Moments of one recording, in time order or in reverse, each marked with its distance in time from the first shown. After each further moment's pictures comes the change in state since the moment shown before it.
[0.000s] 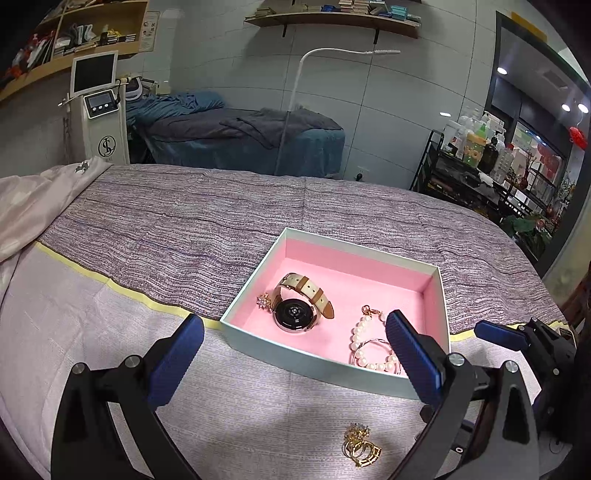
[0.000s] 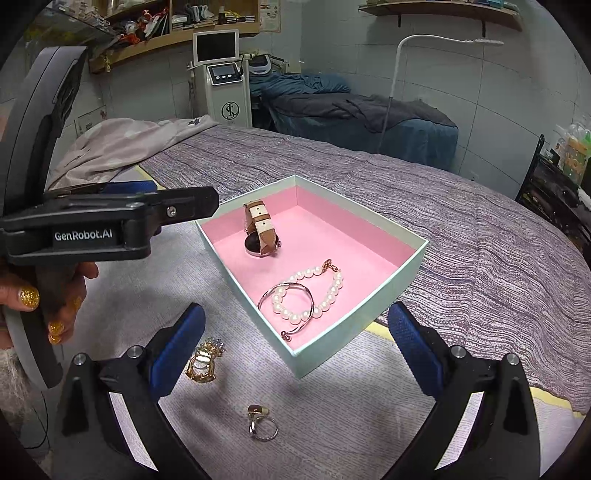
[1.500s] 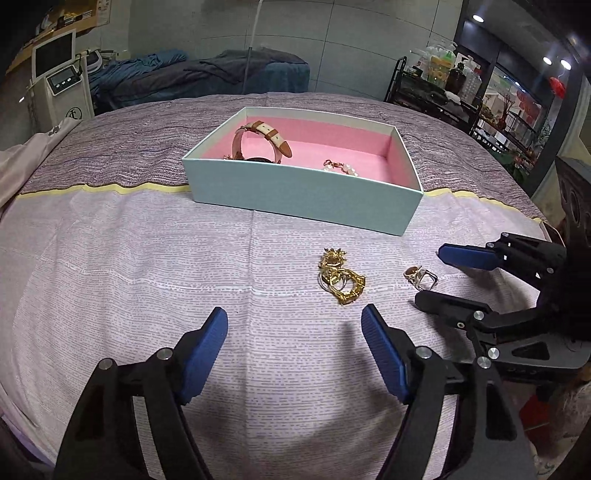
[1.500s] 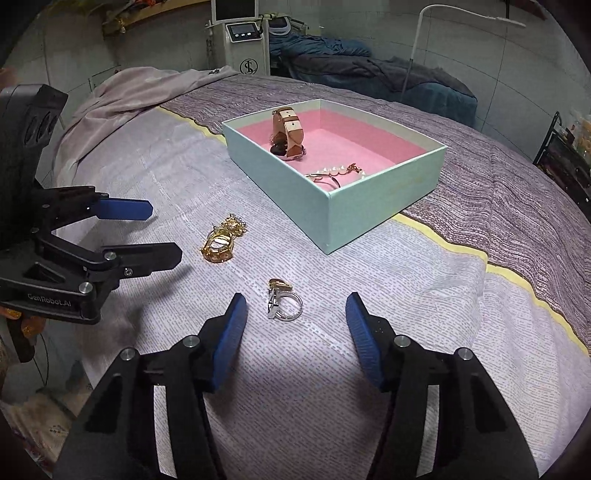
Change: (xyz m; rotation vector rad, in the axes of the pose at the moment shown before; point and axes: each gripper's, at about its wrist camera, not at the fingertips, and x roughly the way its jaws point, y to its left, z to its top) left arm -0.017 -0.018 -0.106 0.111 0.235 -0.088; right arm 0.000 0.014 -0.065 -0.083 0.161 0.036
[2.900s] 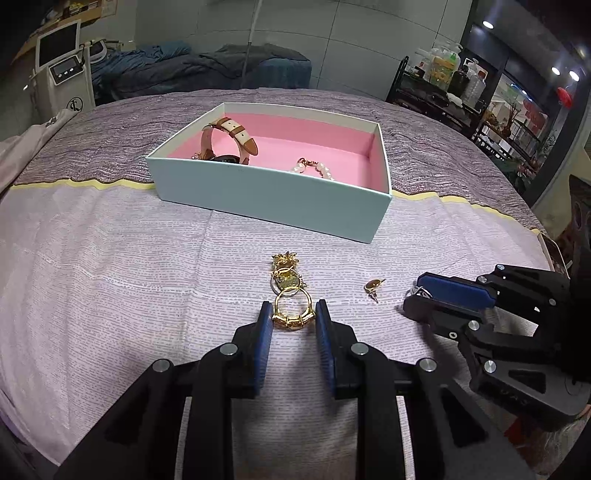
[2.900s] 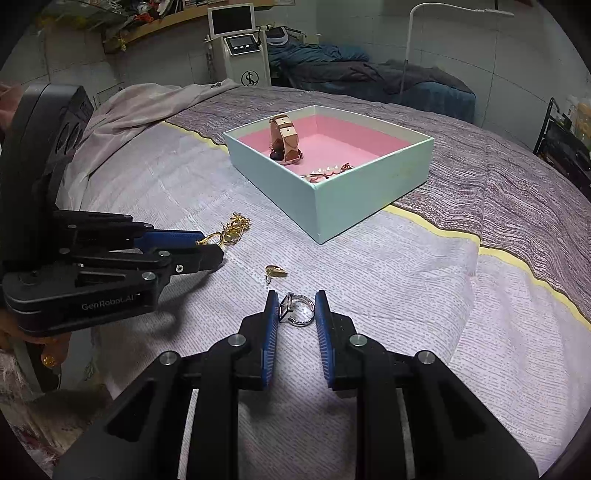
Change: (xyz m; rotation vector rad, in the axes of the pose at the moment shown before) left arm 0.008 -0.035 0.008 -0.054 0.003 -0.001; right arm -0.016 -0.017 -0.013 0.066 -0.047 0.074
